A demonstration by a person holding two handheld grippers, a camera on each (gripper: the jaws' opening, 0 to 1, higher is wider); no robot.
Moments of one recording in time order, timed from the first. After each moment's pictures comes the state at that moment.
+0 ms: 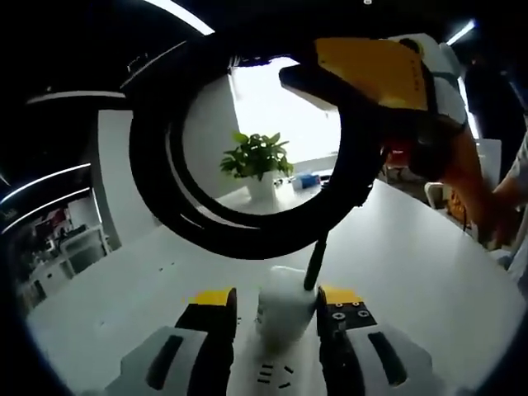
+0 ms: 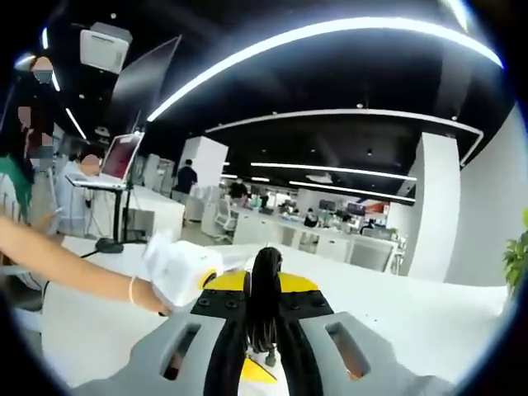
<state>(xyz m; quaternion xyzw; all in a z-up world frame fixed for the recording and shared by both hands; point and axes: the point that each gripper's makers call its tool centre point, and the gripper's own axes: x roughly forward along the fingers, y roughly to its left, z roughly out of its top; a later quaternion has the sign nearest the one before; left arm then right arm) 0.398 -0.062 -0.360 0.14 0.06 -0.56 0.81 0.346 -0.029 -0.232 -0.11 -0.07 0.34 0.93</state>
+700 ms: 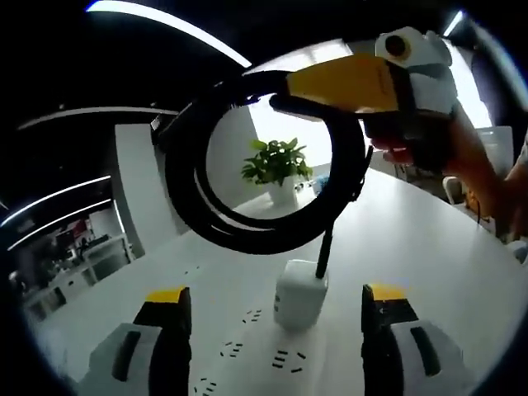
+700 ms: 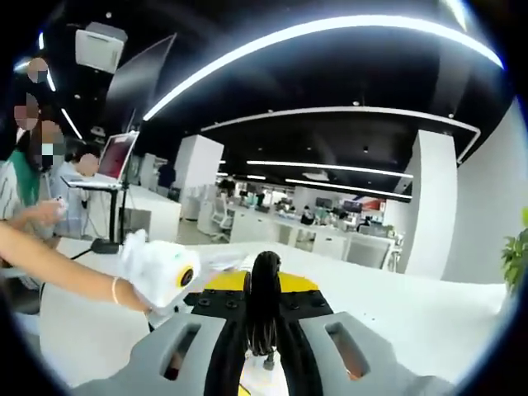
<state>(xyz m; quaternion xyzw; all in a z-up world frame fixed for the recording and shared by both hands) 0.393 -0.046 -0.358 0.15 0.03 -0.52 0.84 0.355 -0.025 -0.232 -0.11 -0.07 0.33 0.93</state>
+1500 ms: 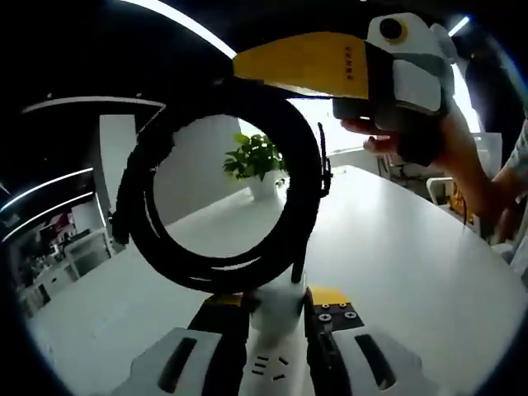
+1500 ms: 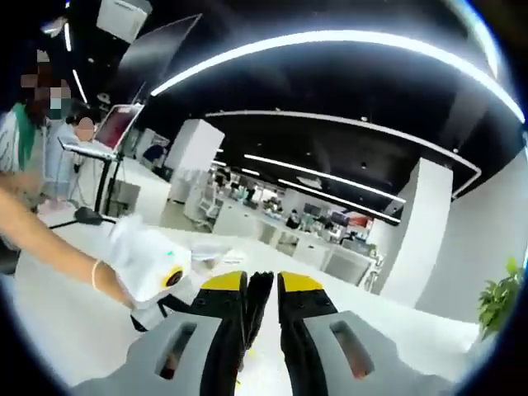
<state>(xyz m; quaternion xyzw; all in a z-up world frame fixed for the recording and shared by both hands) 0.365 -0.054 -0.369 0.14 0.06 -0.56 0.81 0.362 -0.032 -0.225 -0.19 -0.09 0.30 0.93</state>
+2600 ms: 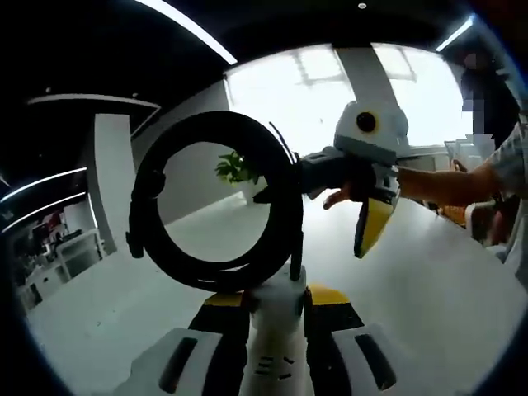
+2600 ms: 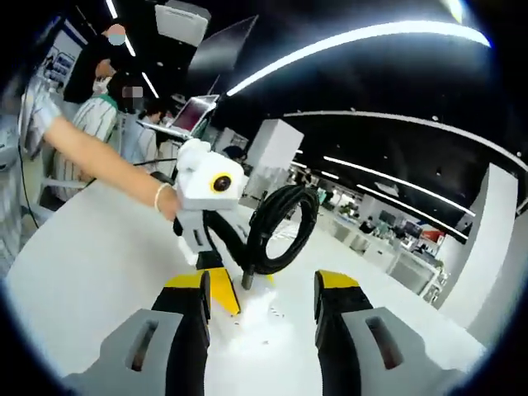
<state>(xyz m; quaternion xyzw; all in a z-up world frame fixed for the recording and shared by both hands) 0.364 -0.057 -0.374 0.14 0.05 -0.58 0.80 0.368 -0.064 -0.315 -0.23 -0.07 0.50 0.83</state>
